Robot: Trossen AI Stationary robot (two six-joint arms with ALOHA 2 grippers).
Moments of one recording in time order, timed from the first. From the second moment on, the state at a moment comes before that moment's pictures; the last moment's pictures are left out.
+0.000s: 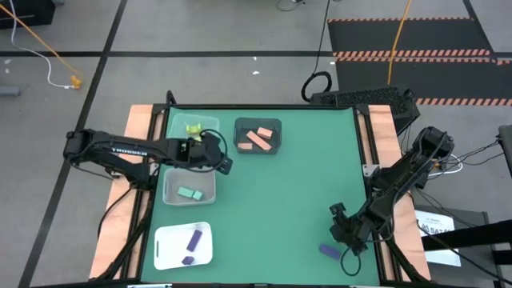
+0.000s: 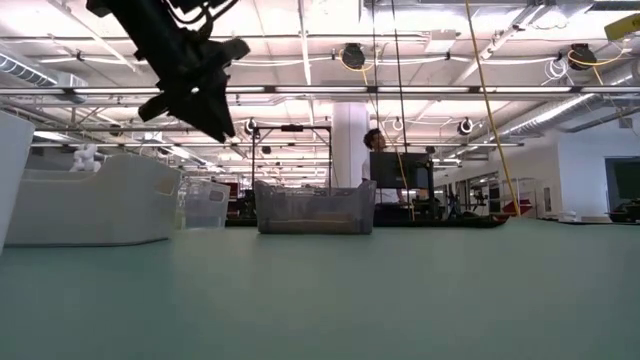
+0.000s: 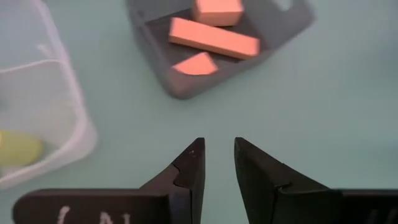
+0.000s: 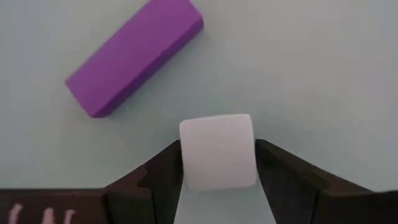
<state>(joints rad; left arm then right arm) 0.03 1.28 0.87 -0.53 -0.37 -0.89 0.90 1.32 0.53 -0.42 0.06 0.52</state>
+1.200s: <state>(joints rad) -0.24 1.37 0.87 0.48 -0.11 -0.93 0.52 1.22 0.53 0.76 0.72 0.02</state>
